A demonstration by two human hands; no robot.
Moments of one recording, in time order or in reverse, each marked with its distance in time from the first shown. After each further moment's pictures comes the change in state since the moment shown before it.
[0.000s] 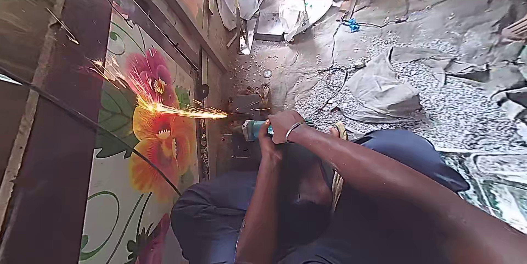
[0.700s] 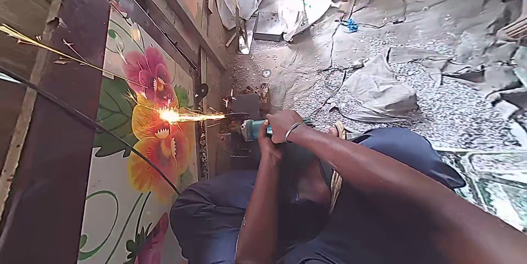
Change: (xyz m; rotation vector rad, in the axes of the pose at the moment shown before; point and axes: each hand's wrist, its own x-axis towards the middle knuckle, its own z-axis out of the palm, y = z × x) left_hand 0.001 -0.003 -0.004 -0.022 0.005 -0.009; right_hand 0.001 -0.001 0.003 -0.020 0.025 -0.015
